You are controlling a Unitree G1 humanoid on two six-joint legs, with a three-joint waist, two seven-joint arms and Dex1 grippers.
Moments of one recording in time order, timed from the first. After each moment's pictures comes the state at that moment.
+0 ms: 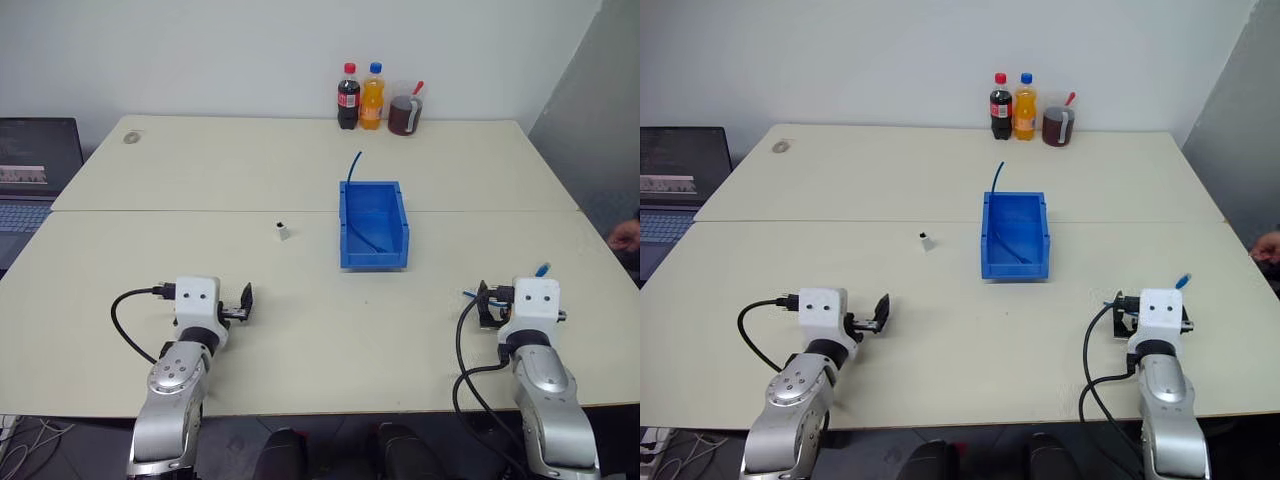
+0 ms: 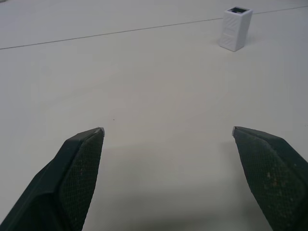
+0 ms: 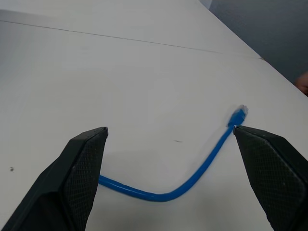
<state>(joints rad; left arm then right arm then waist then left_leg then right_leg) 0.06 0.23 0.17 -0.33 -0.09 0.42 -0.16 0.10 -0.15 -0.16 -0.47 -0.07 0.50 -0.05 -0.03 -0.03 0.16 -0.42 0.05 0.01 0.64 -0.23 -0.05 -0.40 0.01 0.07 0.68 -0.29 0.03</state>
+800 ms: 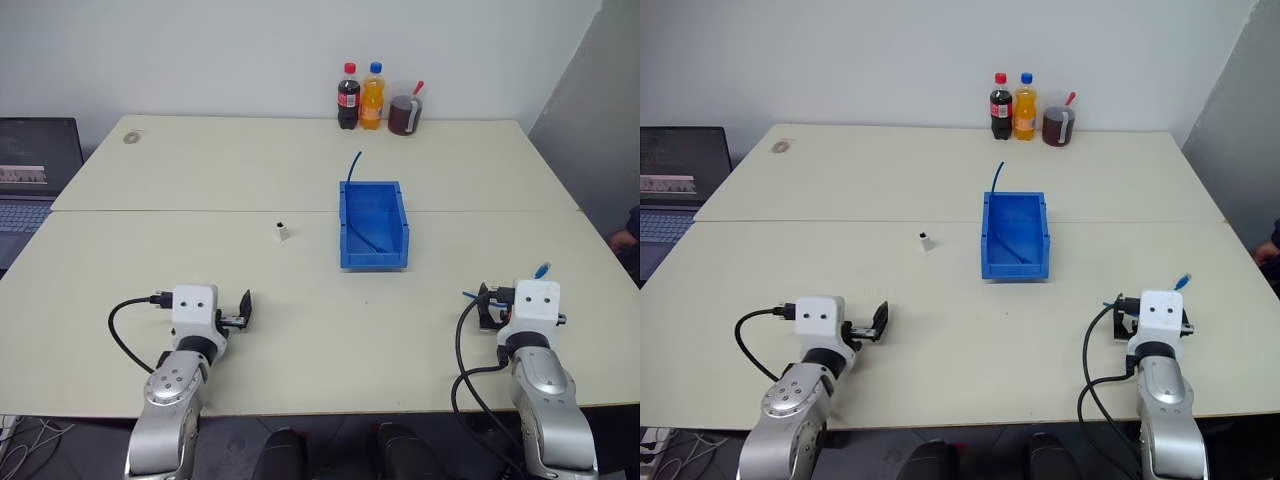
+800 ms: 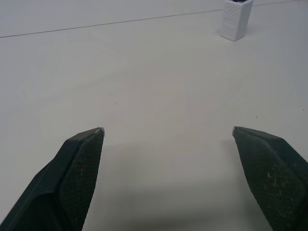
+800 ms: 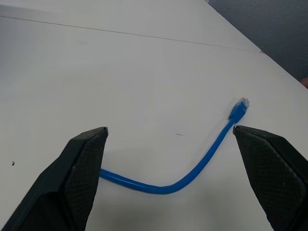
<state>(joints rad) 0.12 0.23 0.17 -0.37 -0.10 0.43 -0.14 0.10 -0.14 -0.15 -0.47 -0.07 0.51 -0.05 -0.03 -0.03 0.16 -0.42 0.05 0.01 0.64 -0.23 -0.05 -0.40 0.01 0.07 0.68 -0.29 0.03</state>
